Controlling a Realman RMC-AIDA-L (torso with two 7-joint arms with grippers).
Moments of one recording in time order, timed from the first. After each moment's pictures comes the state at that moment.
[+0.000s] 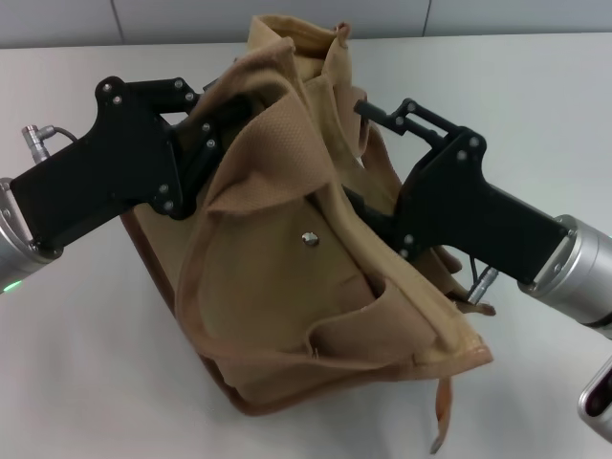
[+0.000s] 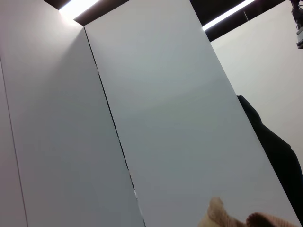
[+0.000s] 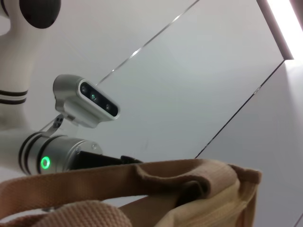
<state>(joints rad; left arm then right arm) -0.53 -2.08 0.54 0.27 1.64 1.92 -0.47 0.64 2.09 -0.88 0.11 -1.34 -1.80 -0.36</state>
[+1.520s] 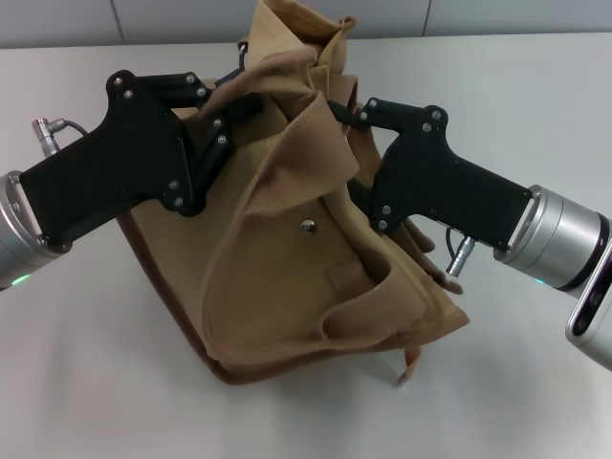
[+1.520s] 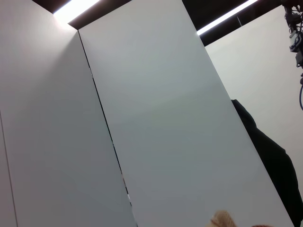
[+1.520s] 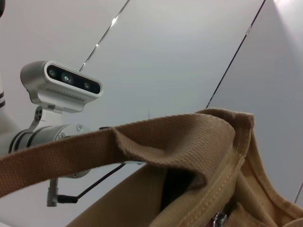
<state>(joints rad) -0.55 -2.08 0.55 0.27 1.64 1.92 -0.47 0.69 2.09 -0.81 0.07 -1.40 -1.66 -0.04</state>
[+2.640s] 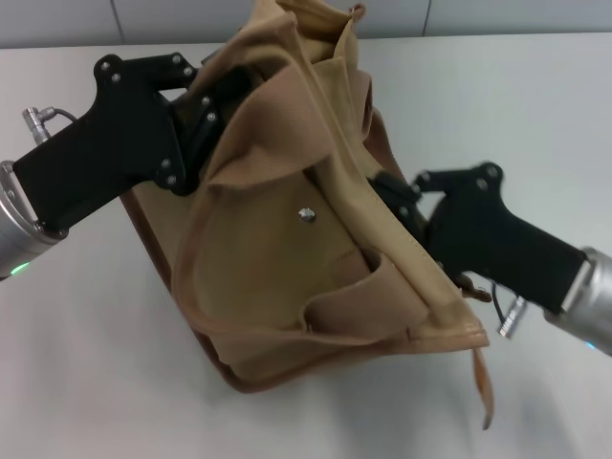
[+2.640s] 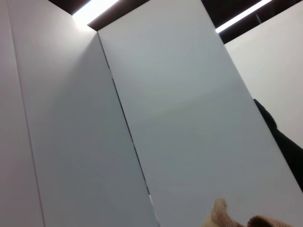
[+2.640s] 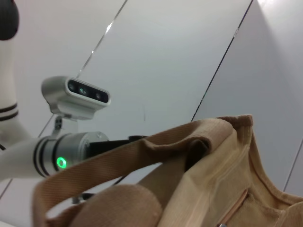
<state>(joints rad) -0.55 -2.08 0.54 0.25 1.59 1.89 -0.47 0.52 2.08 -0.82 0.05 -1.44 -1.76 -0.06</state>
